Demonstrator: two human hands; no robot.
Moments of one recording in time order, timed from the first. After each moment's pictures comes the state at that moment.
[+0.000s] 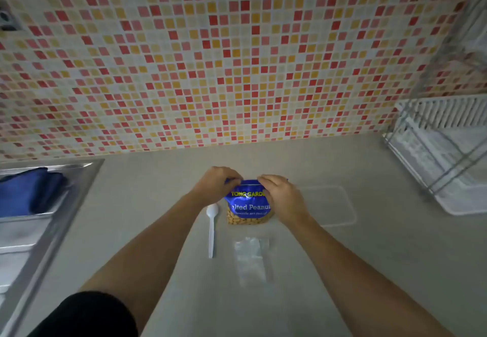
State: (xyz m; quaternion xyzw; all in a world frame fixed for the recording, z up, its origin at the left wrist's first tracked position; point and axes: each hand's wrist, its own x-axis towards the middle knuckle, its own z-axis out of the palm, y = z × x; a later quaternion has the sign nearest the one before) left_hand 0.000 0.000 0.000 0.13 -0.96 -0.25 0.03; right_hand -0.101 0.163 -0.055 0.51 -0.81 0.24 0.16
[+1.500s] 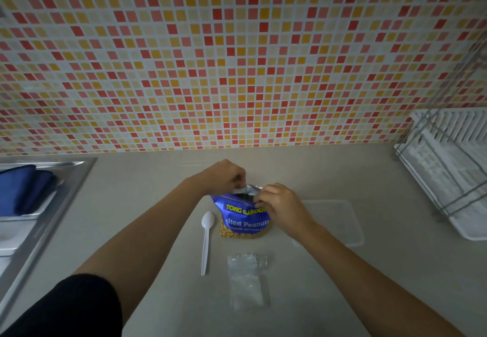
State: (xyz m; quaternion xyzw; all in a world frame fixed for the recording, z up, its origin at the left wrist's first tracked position) left_hand -0.048 -0.023 0.020 0.06 -0.98 -0.16 -0.11; right_hand -0.119 0.159 -0.029 0.57 -0.77 0.29 0.00
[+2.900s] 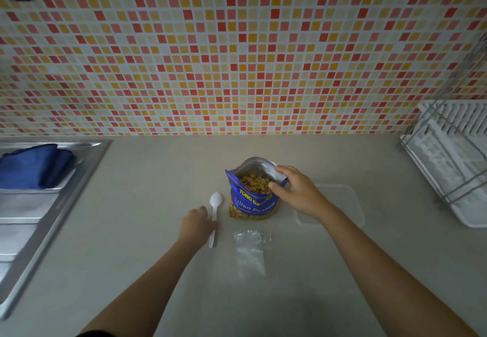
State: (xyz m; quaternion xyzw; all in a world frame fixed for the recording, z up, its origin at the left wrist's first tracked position) left_hand 0.078 0.022 -0.095 0.45 -0.86 -0.21 -0.08; right_hand -0.107 0.187 -0.006 0.43 -0.82 0.34 -0.19
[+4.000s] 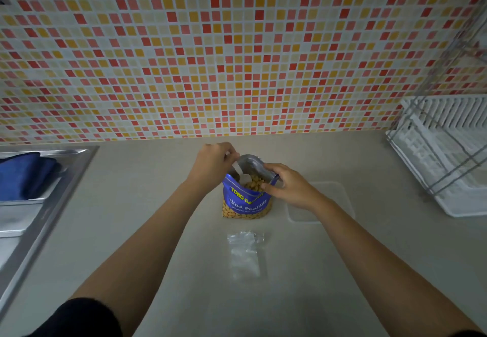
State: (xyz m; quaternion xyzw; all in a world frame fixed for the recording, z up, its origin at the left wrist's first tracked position) left_hand -0.005 0.018 0.036 0.26 -0.92 -0.26 0.15; right_hand -0.118 0.185 -0.002 0.42 -0.80 0.34 -0.25
